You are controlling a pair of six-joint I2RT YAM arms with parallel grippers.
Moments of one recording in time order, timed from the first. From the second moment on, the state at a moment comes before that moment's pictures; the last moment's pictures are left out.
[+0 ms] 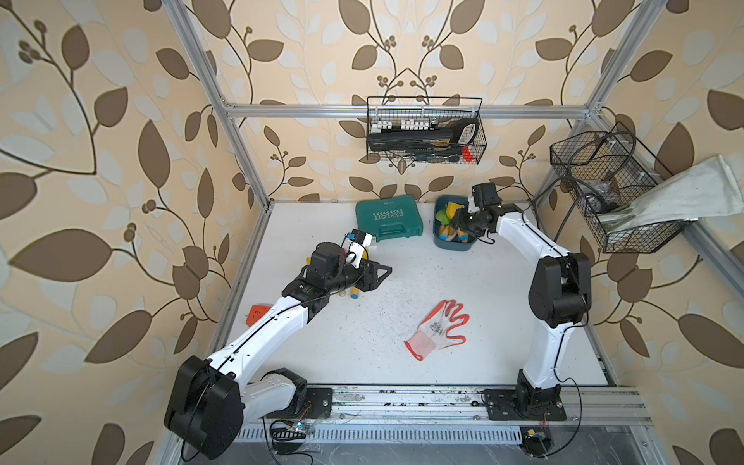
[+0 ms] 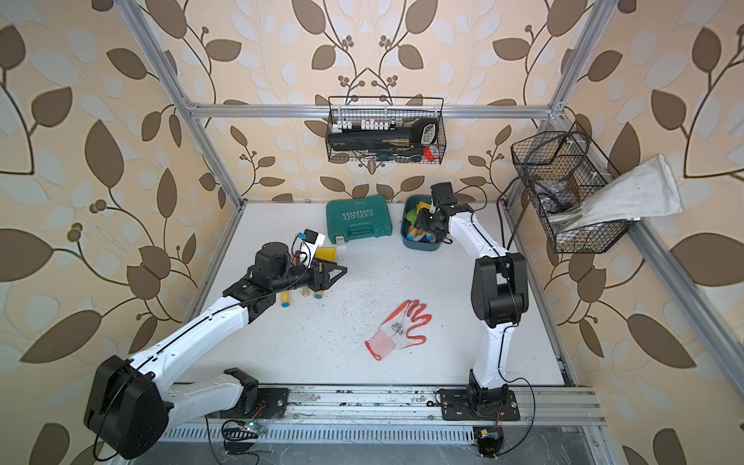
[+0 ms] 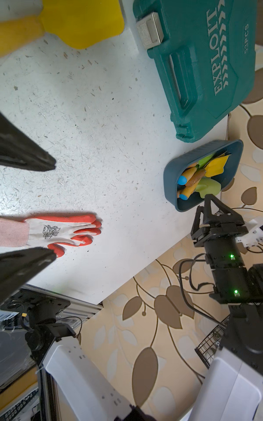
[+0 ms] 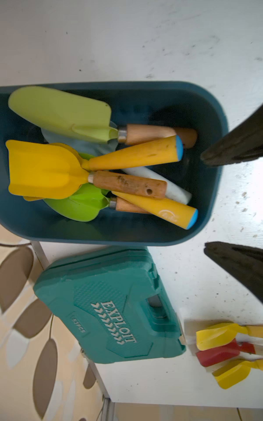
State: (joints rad) left arm -0.48 1.15 0.77 -0.06 0.54 -0.35; right arm 0.14 2.04 1.75 -0.64 -0.10 0.50
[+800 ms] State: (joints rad) left arm -0.48 1.20 0.77 -0.04 0.48 -0.39; right arm 0.12 2.35 2.04 -0.71 -0.14 0.57
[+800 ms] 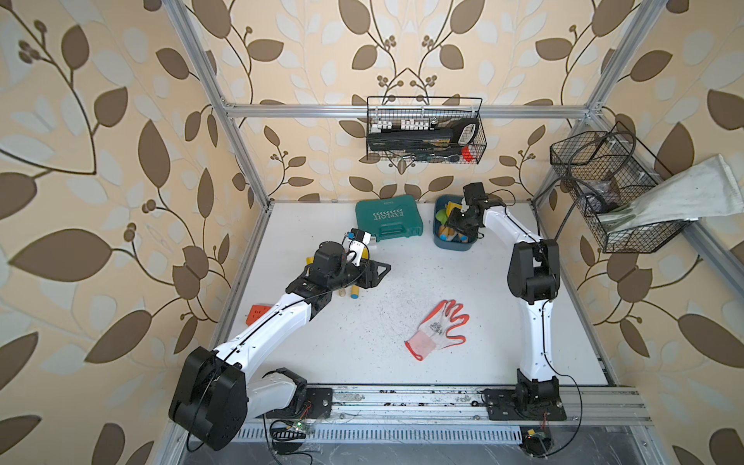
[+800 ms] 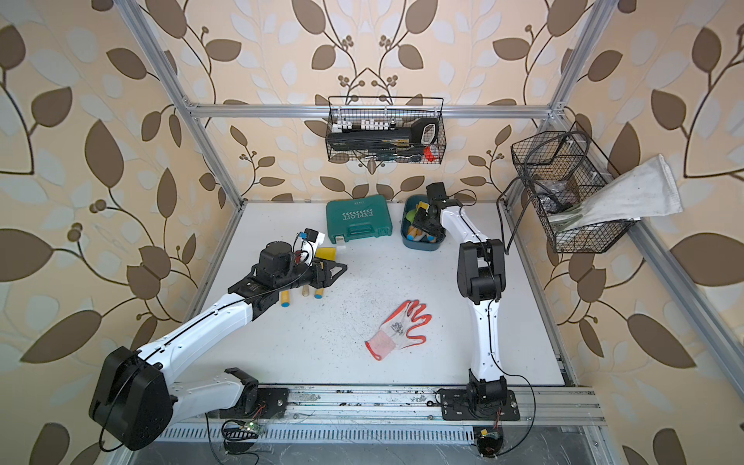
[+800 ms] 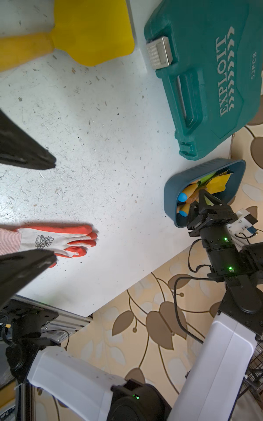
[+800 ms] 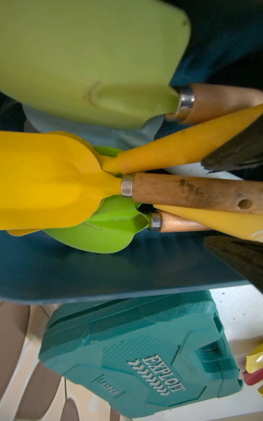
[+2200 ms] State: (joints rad) left arm -0.49 1.13 0.77 -0.06 0.42 -0.42; right arm 0.27 1.82 1.54 -0.47 0.00 0.48
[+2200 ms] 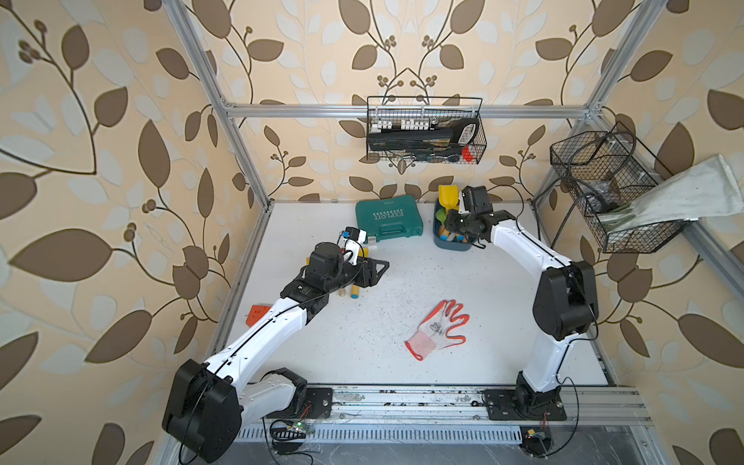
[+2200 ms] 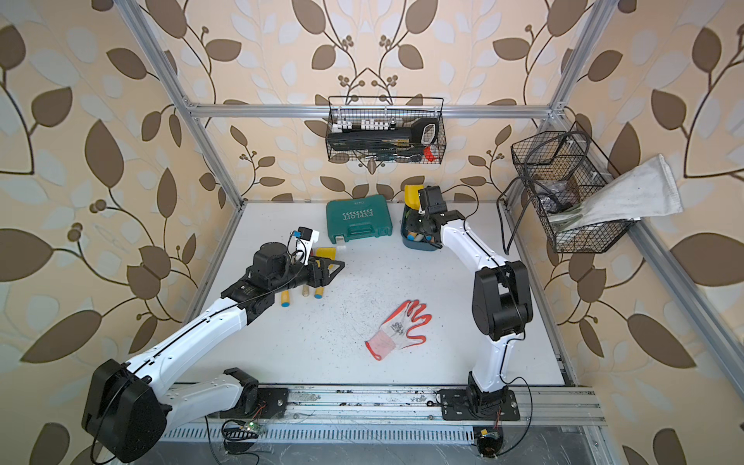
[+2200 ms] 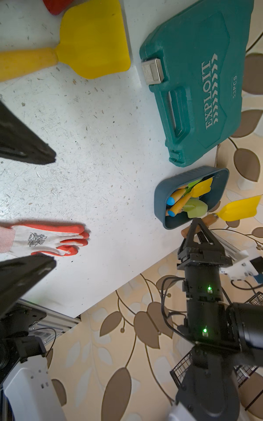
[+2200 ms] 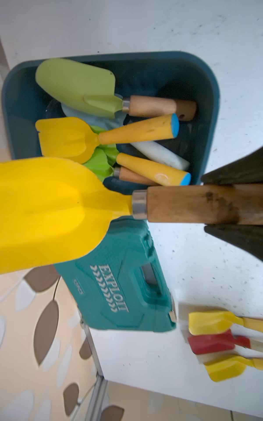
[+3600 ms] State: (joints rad) left arm -0.49 1.19 0.90 0.23 0.34 -0.57; right arm 0.82 1.39 1.25 -0.34 0.24 0.51
